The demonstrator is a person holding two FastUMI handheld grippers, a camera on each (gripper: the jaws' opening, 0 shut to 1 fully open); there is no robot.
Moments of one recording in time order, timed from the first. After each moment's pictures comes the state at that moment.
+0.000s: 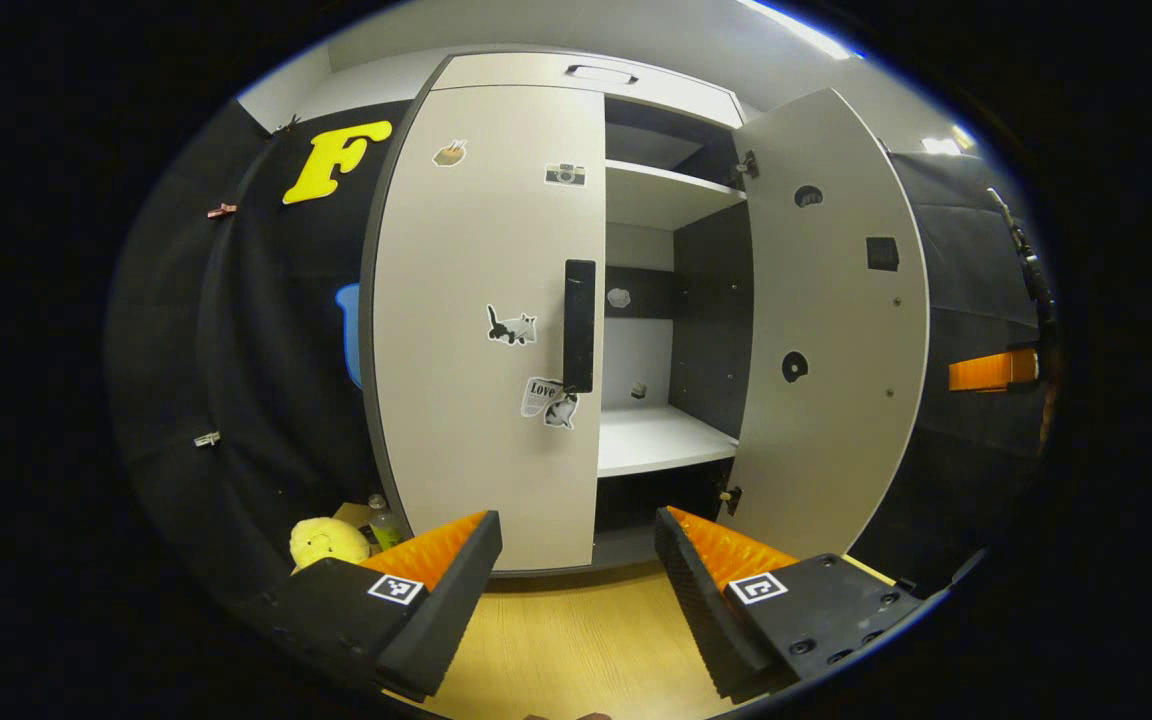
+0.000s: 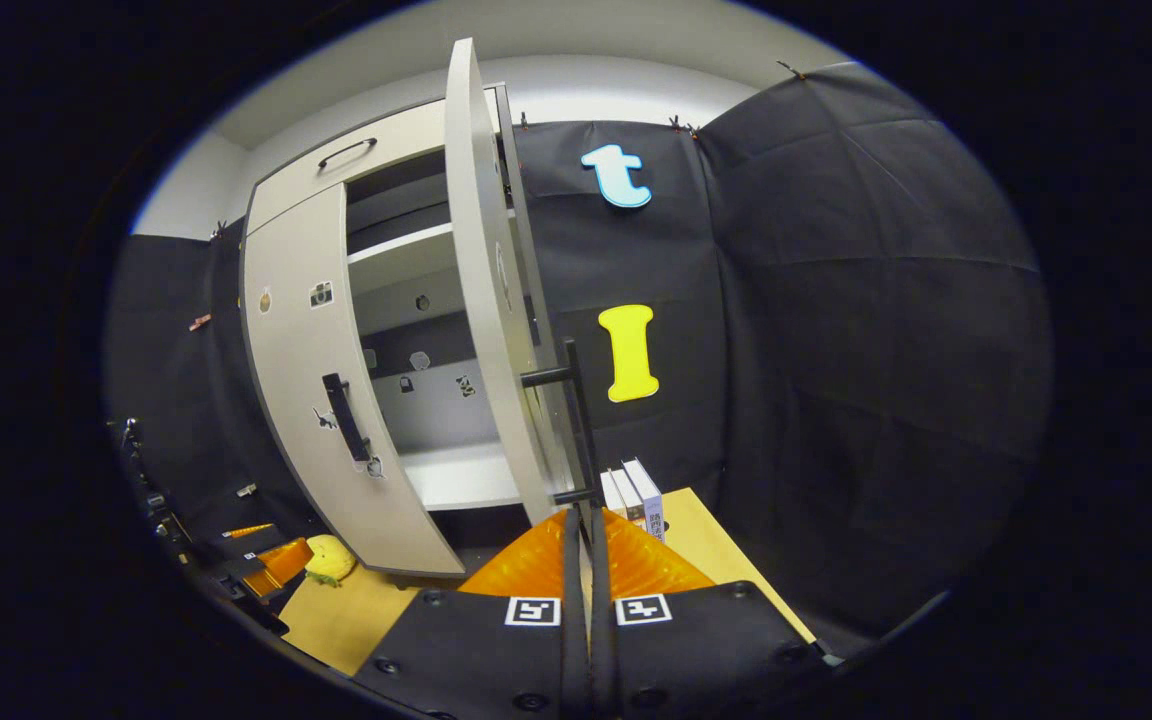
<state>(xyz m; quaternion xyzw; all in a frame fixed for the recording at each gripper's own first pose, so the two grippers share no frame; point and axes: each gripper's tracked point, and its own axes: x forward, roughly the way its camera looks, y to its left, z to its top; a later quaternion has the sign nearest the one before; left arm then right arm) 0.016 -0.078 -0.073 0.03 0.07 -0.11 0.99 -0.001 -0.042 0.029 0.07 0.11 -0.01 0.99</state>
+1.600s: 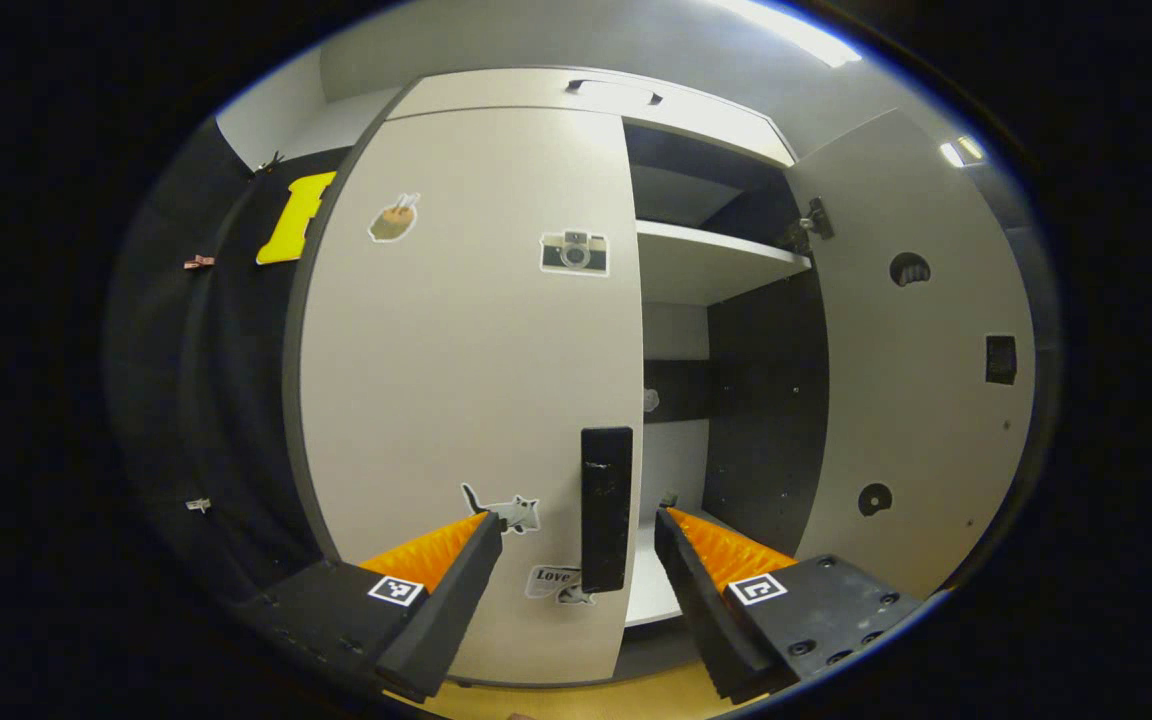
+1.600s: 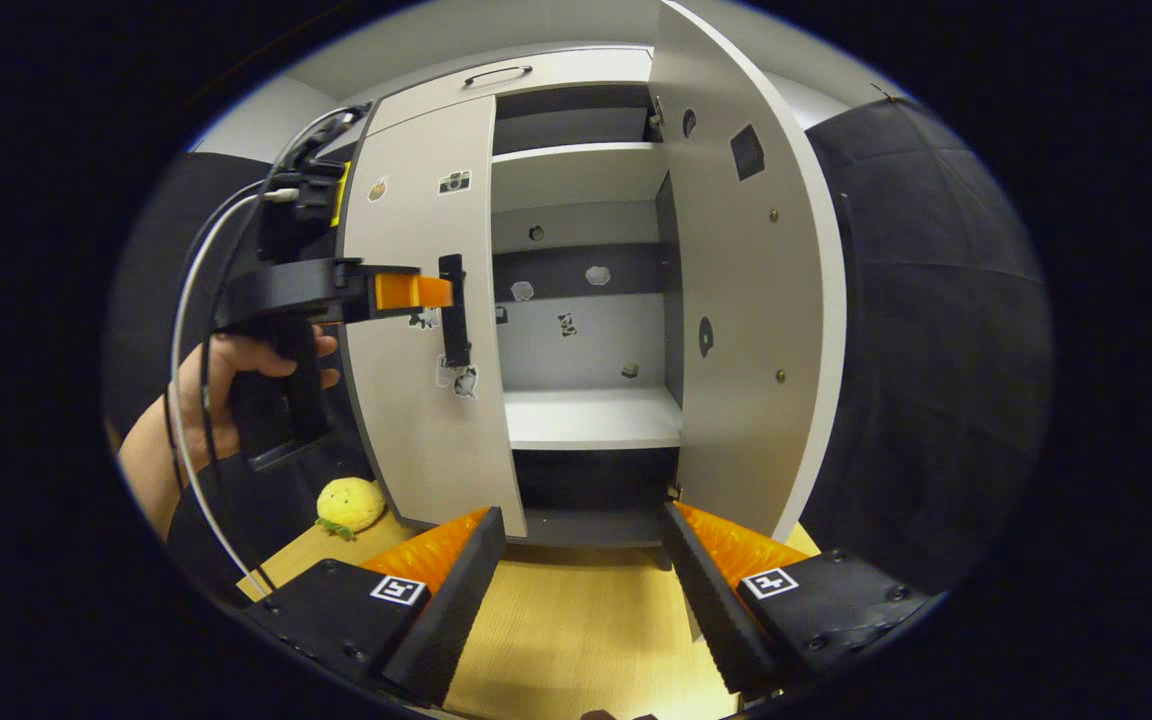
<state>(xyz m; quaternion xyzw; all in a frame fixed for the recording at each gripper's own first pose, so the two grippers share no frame) 0.176 -0.107 0.044 0.03 -0.02 -0.09 1.00 0.008 0.088 -0.086 0.00 0.12 0.11 0.99</state>
